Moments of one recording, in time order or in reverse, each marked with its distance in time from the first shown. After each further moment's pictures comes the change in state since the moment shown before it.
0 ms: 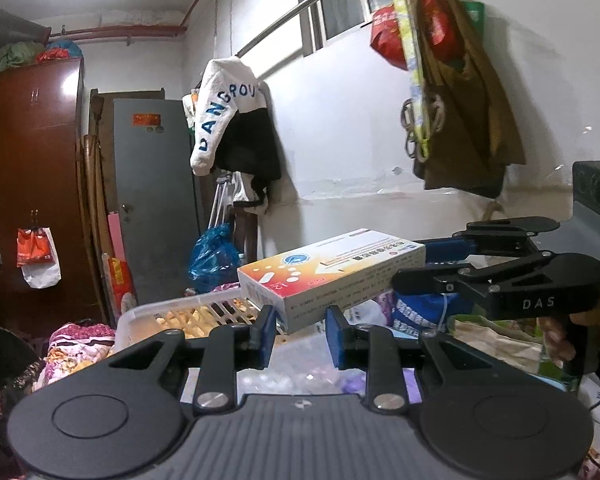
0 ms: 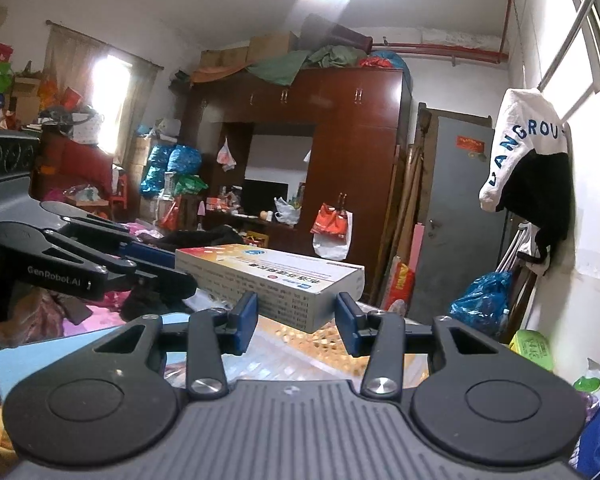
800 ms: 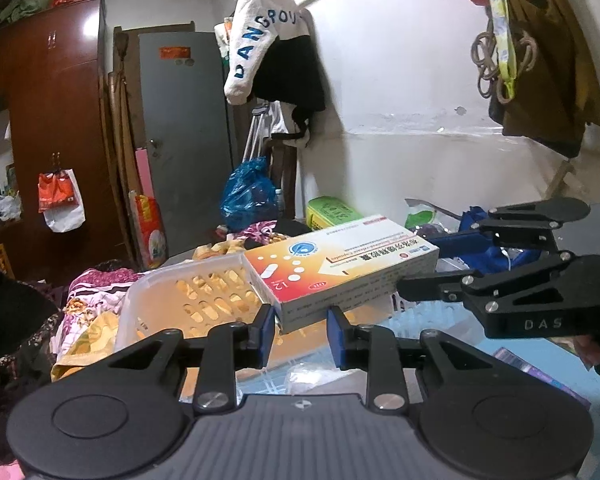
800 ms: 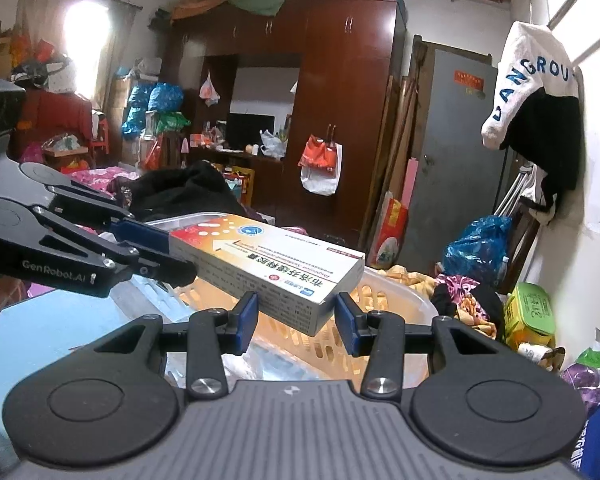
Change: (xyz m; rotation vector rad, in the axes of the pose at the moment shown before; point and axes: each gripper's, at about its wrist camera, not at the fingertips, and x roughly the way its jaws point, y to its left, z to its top) left arm 0.098 0.046 -0.002 -0.046 0.205 0.105; right arm 0.075 -0.020 -0.021 0.015 0.213 -0.015
